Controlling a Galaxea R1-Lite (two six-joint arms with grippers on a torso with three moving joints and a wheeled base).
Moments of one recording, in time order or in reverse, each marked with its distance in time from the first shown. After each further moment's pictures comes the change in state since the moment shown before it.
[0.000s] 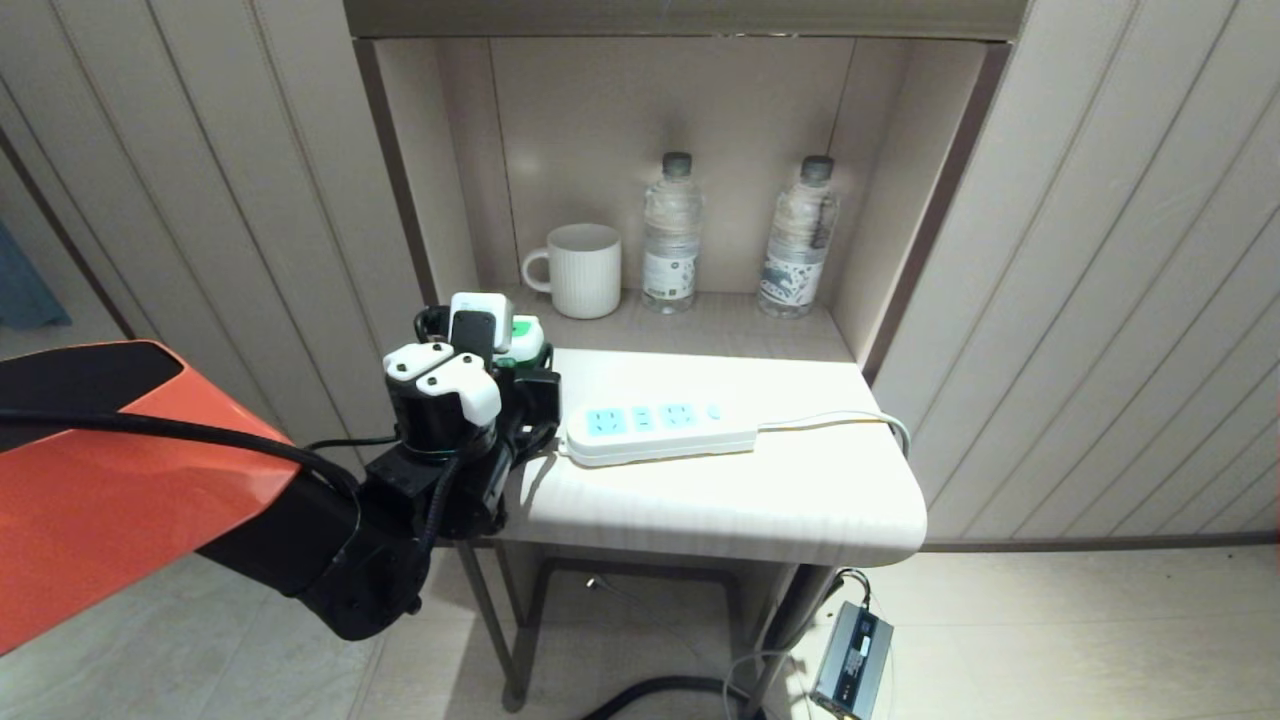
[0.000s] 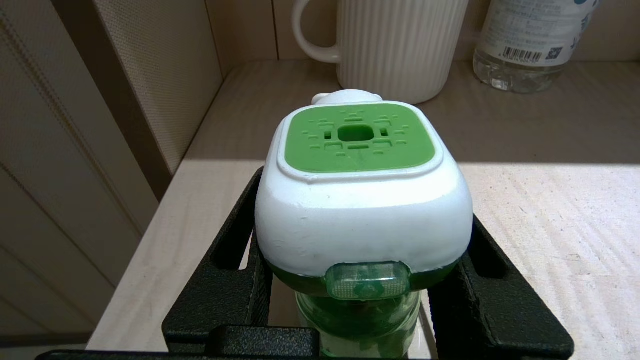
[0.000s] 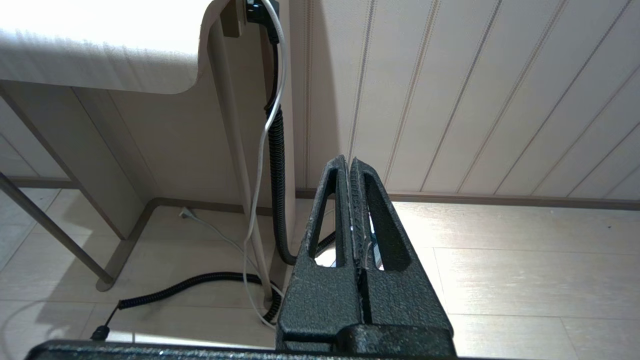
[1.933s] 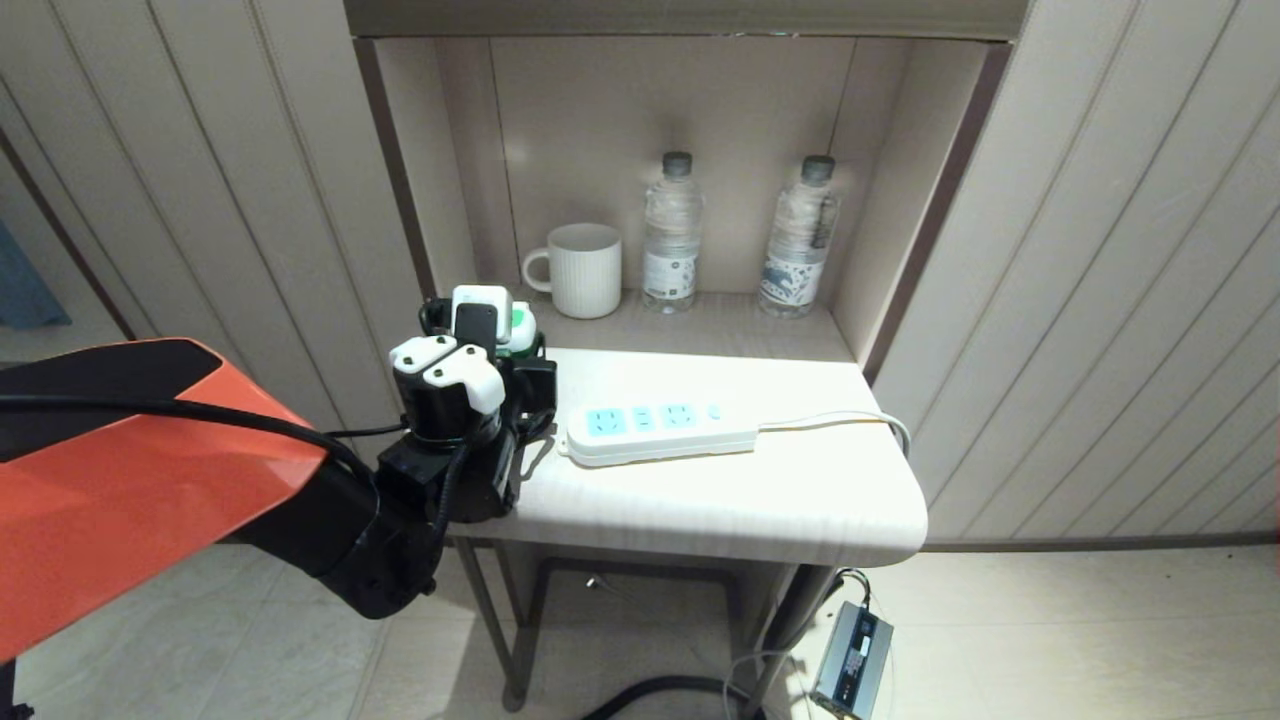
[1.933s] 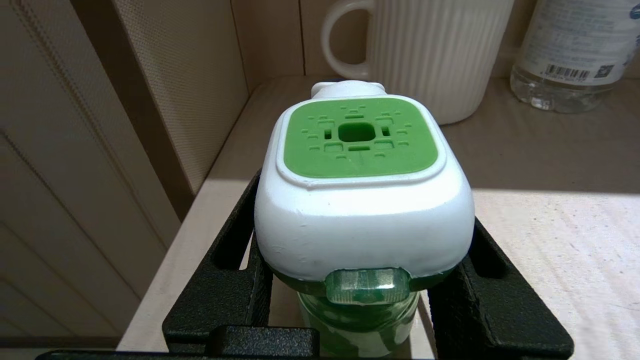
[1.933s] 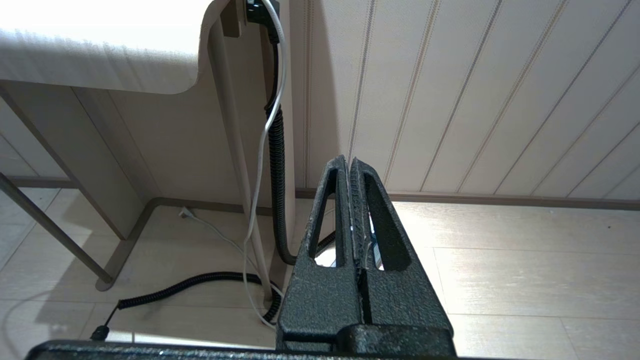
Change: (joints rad) left arm 0.020 0.043 -0.056 -0.031 0.041 0.043; right arm 0.000 0.000 0.000 0.000 0.000 0.000
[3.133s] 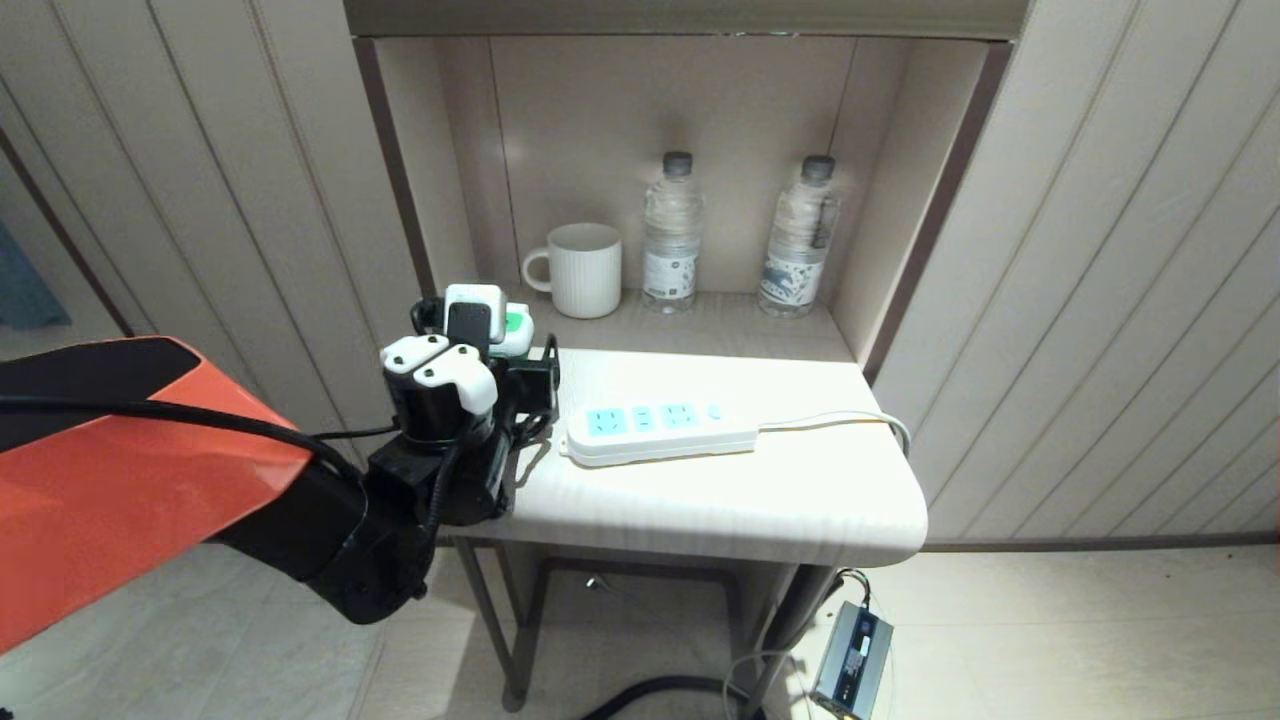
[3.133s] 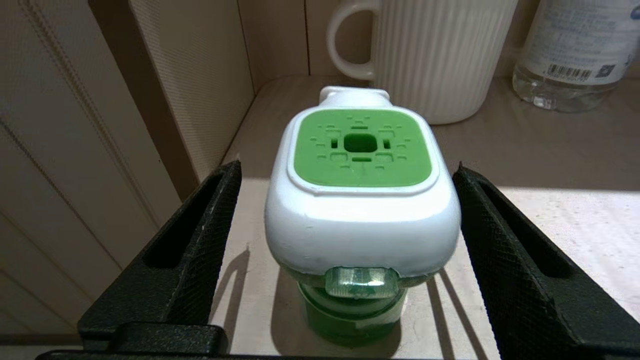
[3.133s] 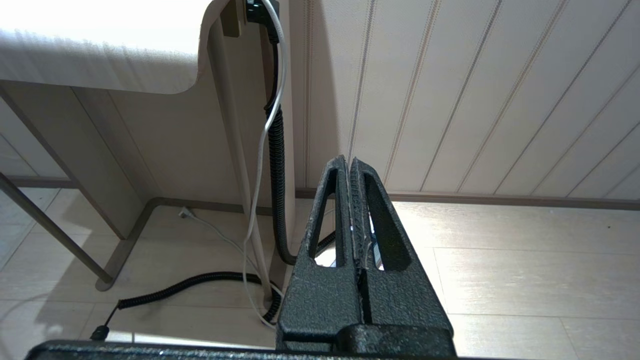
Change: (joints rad) left arm -0.004 -0.036 0.033 0.002 0.000 -0.001; right arm 0.000 0.000 0.000 0.000 0.000 0.000
